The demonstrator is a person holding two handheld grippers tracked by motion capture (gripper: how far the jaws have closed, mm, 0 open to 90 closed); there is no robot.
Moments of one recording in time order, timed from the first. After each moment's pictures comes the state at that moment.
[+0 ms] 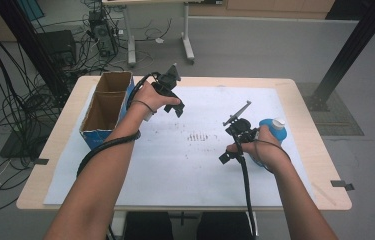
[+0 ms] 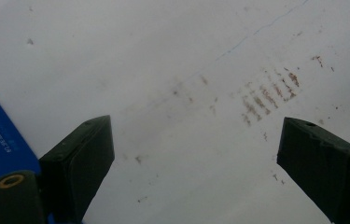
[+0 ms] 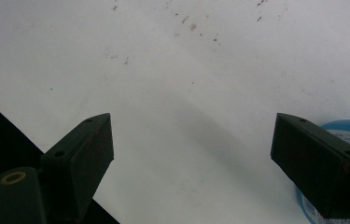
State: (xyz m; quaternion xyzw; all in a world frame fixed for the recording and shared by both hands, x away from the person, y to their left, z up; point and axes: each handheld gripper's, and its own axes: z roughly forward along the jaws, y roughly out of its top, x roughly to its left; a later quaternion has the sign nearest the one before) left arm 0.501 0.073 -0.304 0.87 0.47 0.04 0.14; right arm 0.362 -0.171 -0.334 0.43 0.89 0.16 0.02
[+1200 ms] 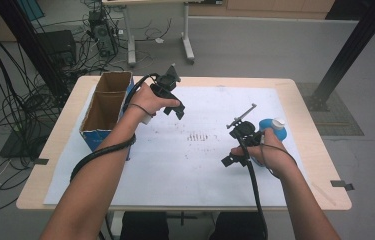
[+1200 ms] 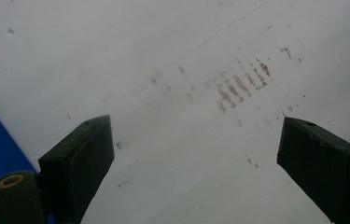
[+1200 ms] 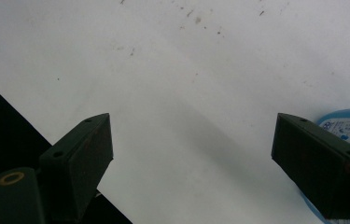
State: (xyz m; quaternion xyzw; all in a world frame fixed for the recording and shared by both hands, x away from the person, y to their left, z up) left arm 0.479 0.073 -0.292 0.87 0.47 0.02 0.15; right arm 0.348 -0.180 -0.332 0.42 0.89 0.17 0.02
